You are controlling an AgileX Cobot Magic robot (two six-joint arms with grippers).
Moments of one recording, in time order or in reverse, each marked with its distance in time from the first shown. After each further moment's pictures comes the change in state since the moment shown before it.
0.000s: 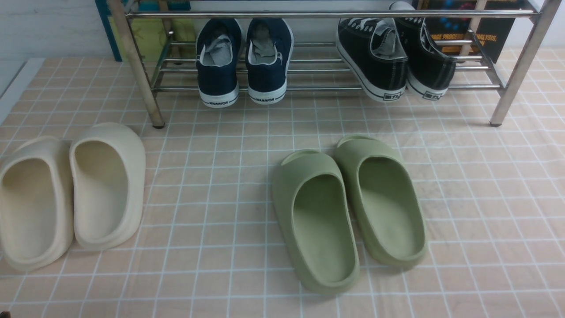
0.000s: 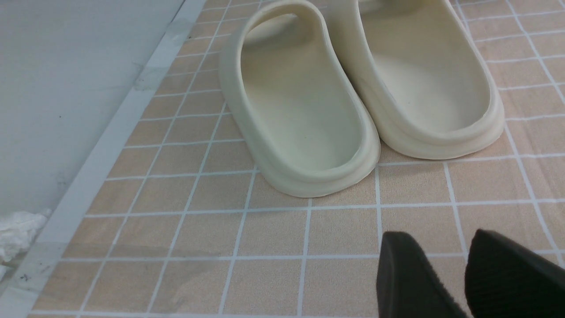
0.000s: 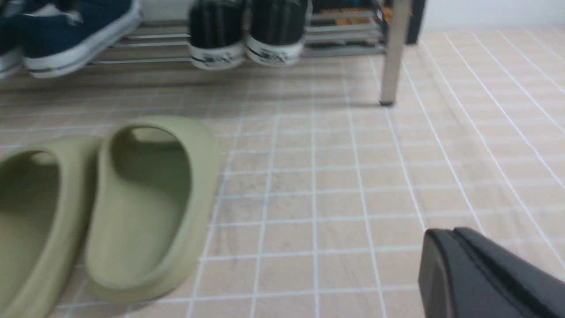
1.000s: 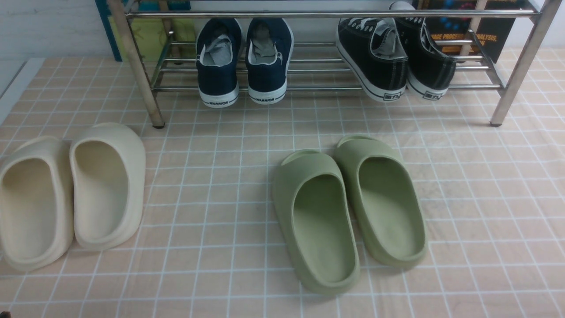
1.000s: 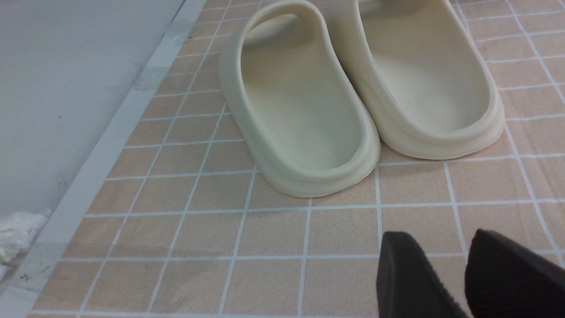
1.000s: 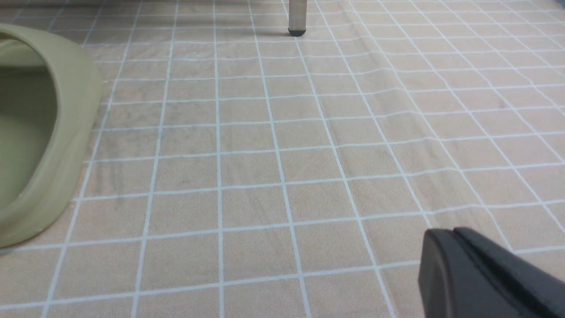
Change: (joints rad) right arm -0.184 -0.057 0.128 0.067 -0.027 -0.226; left arm 0.000 -0.001 0.000 0.000 0.000 0.000
